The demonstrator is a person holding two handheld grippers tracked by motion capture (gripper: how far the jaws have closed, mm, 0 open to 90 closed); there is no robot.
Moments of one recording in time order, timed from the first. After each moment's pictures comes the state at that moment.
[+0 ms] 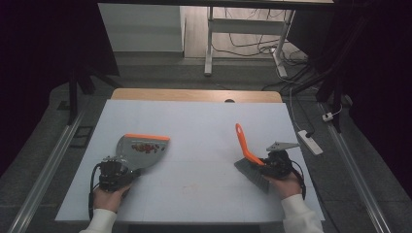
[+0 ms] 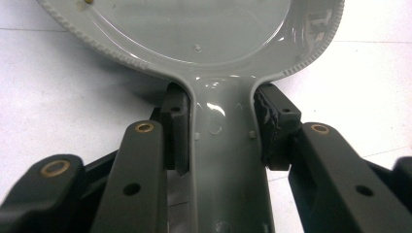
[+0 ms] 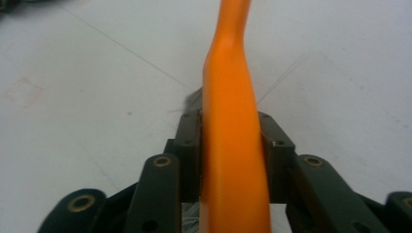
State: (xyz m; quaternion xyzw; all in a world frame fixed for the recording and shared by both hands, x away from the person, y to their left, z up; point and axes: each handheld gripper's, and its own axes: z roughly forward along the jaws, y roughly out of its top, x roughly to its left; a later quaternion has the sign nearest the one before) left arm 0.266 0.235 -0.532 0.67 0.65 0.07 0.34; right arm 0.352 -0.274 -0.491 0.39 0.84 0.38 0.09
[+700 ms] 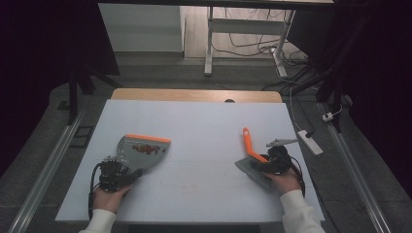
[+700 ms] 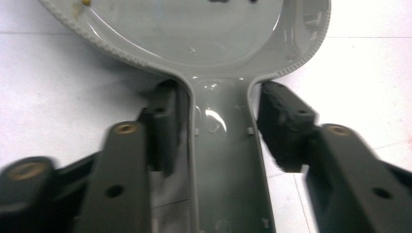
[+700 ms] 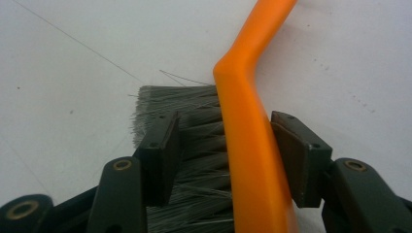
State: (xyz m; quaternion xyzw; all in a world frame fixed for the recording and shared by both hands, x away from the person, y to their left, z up) left arm 0.265 0.233 -0.529 0.68 0.65 0.08 0.33; right arm 0.373 -0.280 -0.505 0.42 0.84 0.34 0.10
